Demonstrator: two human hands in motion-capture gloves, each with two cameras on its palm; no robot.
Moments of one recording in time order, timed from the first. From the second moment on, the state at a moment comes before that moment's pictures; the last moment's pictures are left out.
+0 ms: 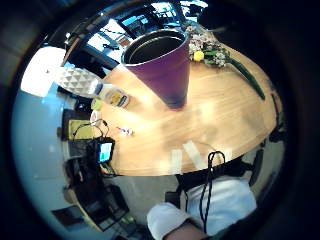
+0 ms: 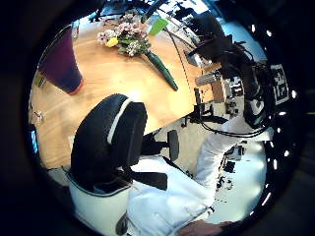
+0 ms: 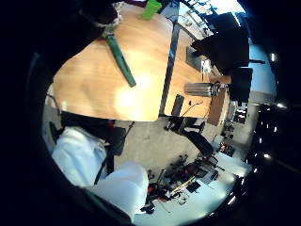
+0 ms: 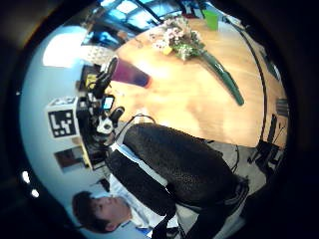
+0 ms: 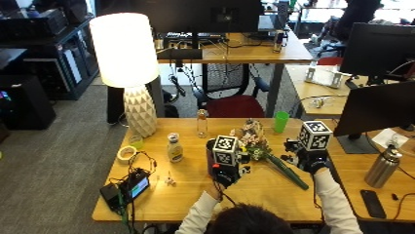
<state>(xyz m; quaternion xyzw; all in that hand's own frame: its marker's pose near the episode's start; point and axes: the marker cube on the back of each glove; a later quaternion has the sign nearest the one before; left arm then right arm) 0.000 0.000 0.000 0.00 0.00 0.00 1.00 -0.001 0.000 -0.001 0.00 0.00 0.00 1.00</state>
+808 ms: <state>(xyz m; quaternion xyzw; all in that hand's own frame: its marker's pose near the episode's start) -0.002 0.017 -0.007 0.01 0.00 0.01 1.00 0.082 -0.089 0.024 -0.03 -0.10 0.15 0.98</state>
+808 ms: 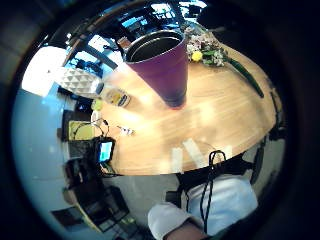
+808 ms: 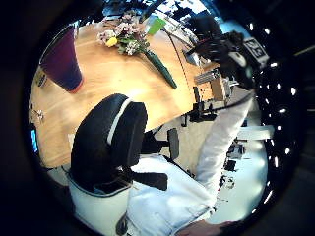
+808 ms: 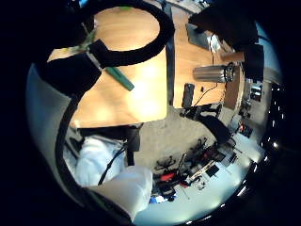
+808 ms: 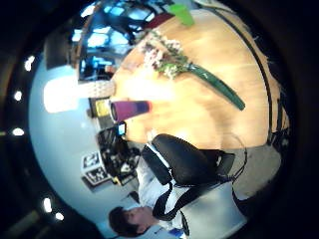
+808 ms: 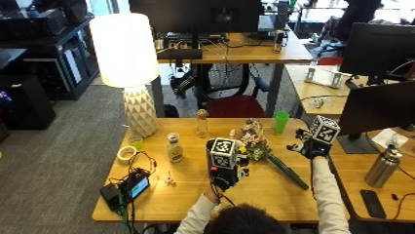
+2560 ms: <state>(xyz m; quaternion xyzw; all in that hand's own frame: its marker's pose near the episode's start) 0.064 -0.051 -0.088 0.09 0.51 0.10 0.85 -0.101 -0.089 0.065 0.39 -0.54 -0.06 0.74</state>
